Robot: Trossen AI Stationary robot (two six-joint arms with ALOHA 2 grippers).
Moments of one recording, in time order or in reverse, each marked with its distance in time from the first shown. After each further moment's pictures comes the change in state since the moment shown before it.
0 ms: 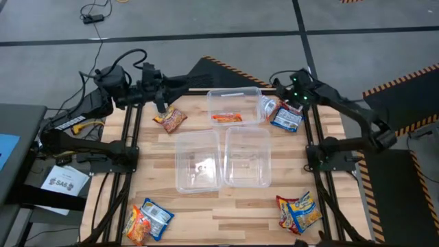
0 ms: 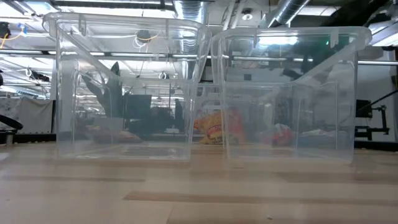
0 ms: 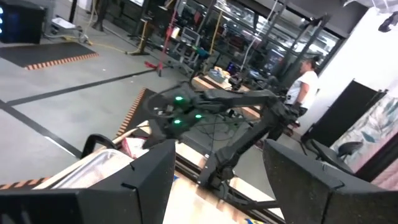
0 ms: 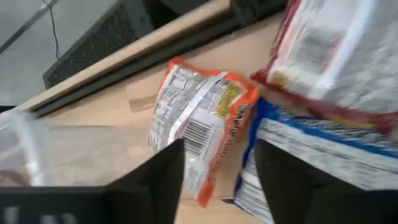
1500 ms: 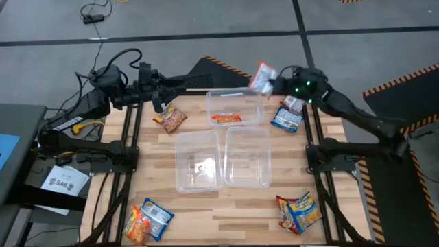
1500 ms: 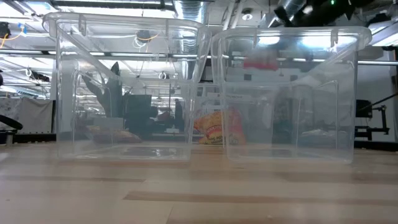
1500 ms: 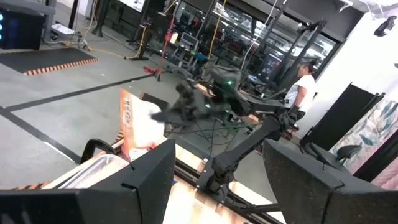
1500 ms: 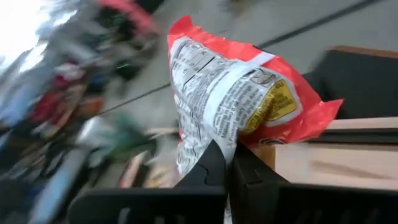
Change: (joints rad) left arm 0.000 -0.021 0.000 0.000 -0.007 0.005; right arm 0.315 -0.243 0.070 0.381 0.082 -0.076
